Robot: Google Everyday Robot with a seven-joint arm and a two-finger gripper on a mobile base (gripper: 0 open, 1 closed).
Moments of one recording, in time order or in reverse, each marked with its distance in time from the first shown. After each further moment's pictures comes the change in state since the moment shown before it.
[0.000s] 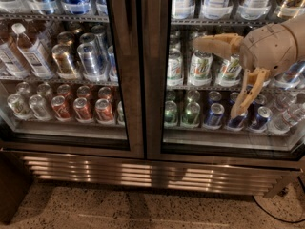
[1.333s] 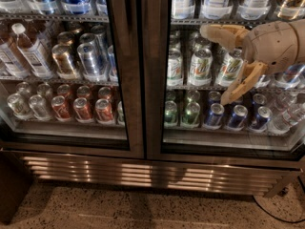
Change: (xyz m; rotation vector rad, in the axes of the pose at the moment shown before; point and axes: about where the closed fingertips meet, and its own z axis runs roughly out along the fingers) arm -0.007 -0.028 -0.011 0.178 -0.084 0.017
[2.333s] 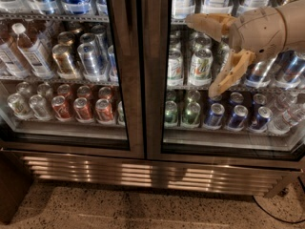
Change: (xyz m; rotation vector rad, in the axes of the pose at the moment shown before) arm -0.026 -0.004 0.023 -0.047 0.021 -0.046
